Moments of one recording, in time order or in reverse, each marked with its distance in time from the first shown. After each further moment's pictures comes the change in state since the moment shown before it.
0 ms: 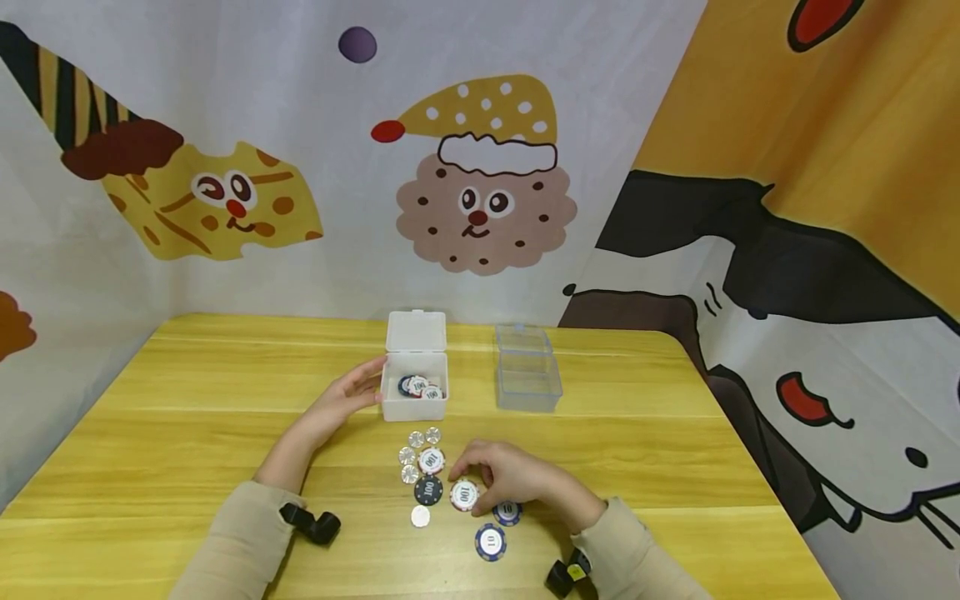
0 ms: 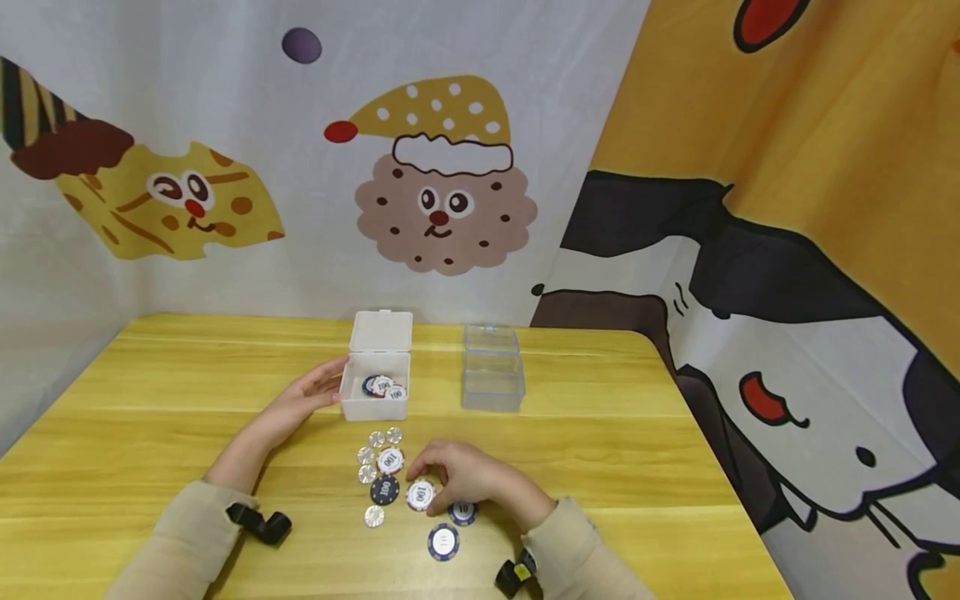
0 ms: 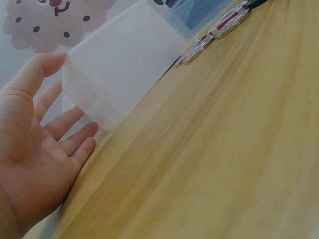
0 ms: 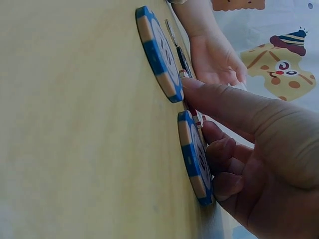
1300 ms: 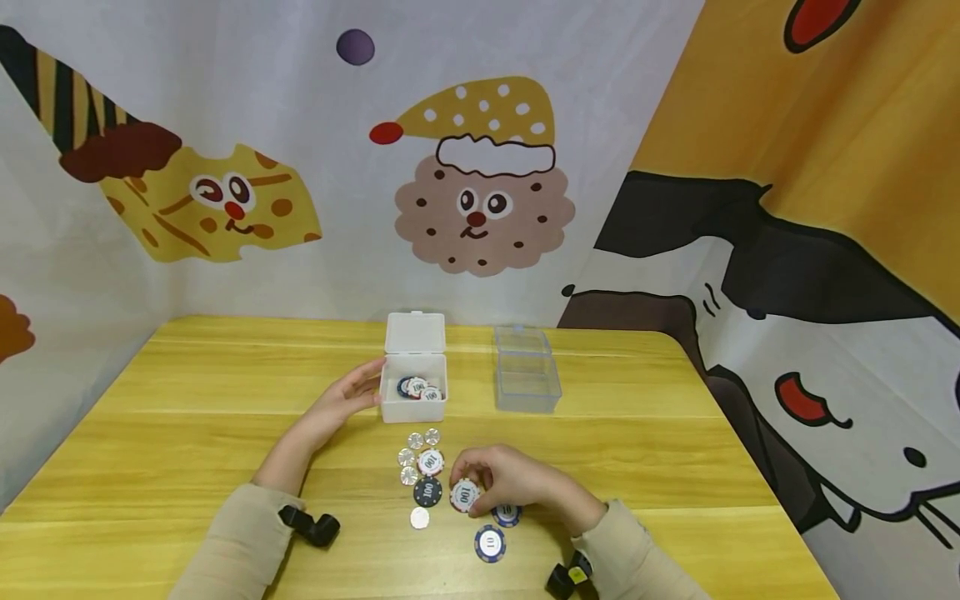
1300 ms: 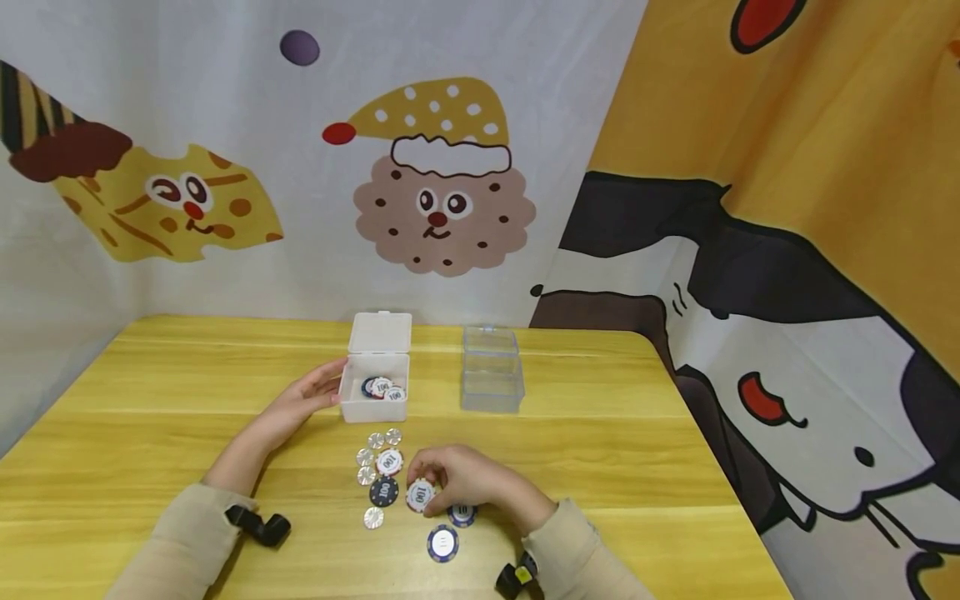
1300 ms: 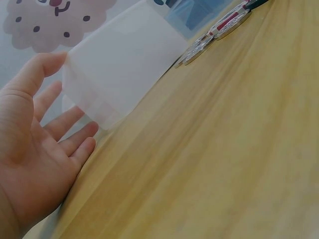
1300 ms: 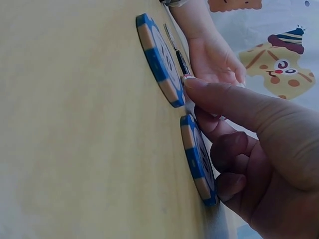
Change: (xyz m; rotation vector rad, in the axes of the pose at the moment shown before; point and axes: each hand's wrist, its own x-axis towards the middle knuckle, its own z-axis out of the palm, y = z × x) left_hand -0.001 -0.002 0.000 -0.009 -0.005 0.006; right_hand -0.002 -0.001 0.004 0.119 -0.003 0.025
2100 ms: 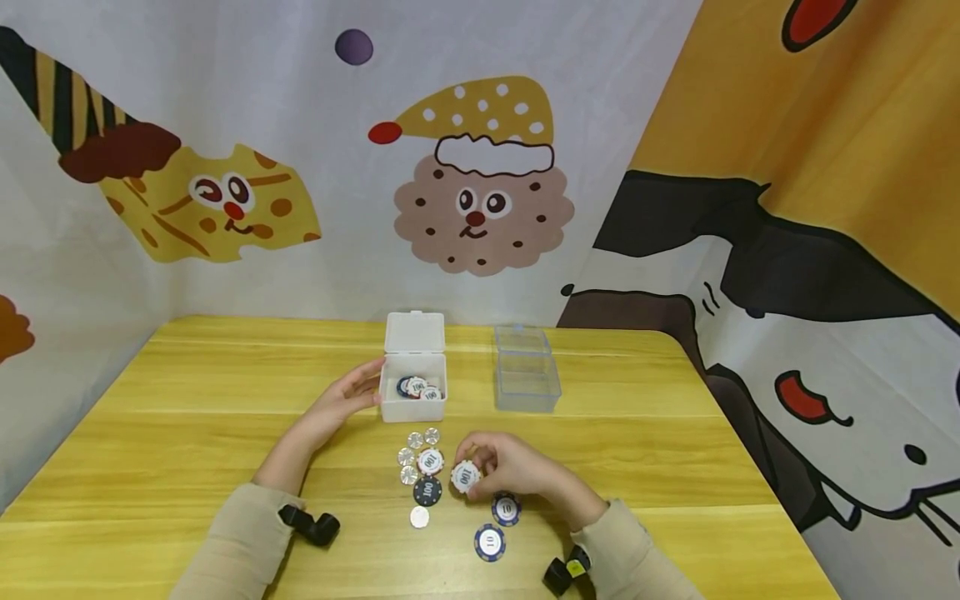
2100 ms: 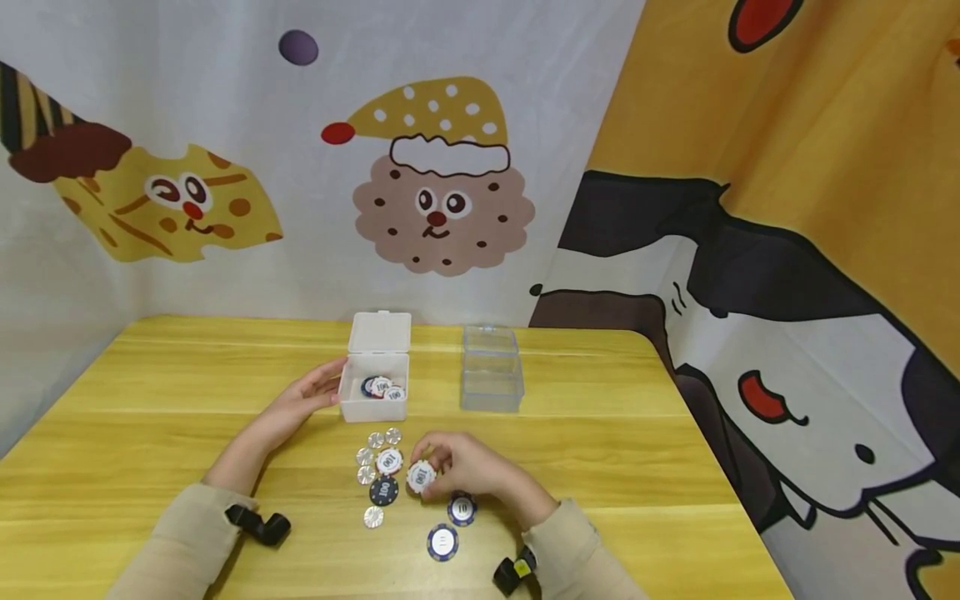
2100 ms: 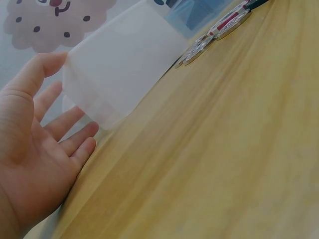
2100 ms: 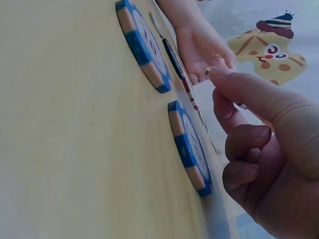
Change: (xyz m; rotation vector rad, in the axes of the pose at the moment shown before) left_hand 0.001 -0.001 0.000 -0.007 0.001 0.014; right_hand 0.001 0.007 -0.006 0.220 0.098 -0.009
